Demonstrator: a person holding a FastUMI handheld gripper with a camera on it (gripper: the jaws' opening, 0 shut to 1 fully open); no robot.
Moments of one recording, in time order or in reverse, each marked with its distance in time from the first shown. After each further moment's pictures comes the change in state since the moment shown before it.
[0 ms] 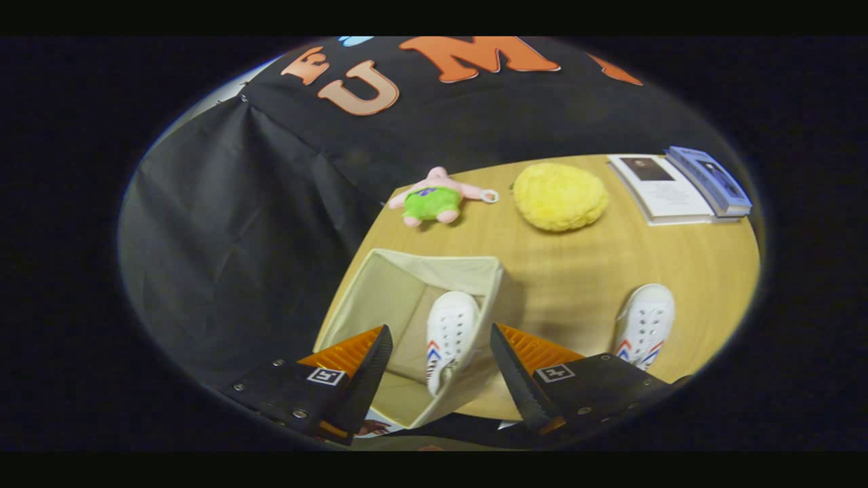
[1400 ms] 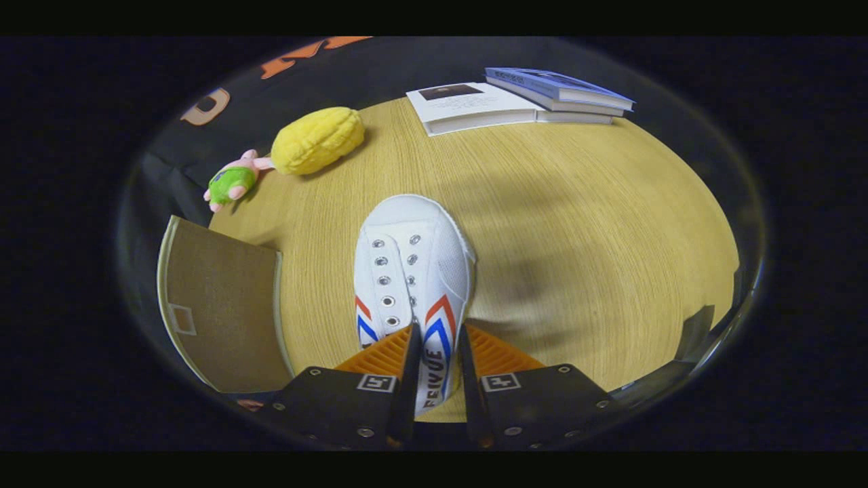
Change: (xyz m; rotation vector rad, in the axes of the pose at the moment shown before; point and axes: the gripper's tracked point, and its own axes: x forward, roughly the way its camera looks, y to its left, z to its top) arm 0.008 -0.225 -0.132 0.244 0.231 -0.363
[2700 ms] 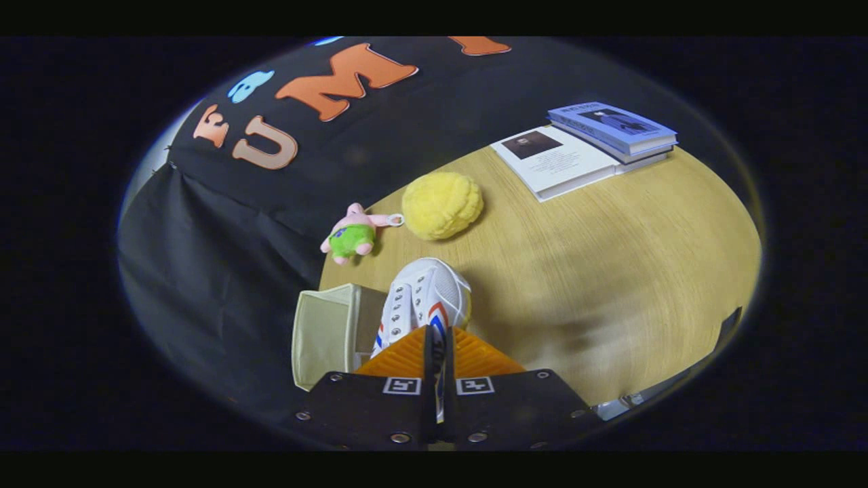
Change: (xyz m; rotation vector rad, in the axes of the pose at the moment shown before) arm -0.114 0.135 0.076 0.094 -0.194 0.412
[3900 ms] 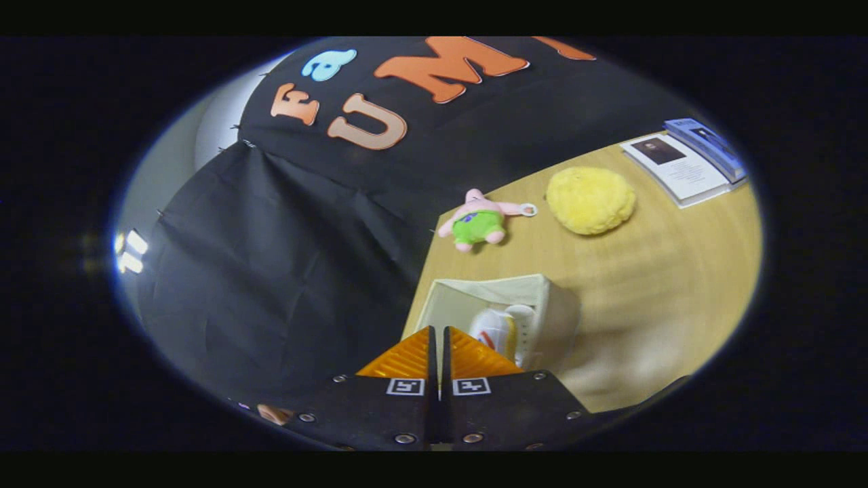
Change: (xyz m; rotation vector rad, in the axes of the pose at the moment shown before) arm 0.017 0.171 -0.026 -0.153 0.045 0.308
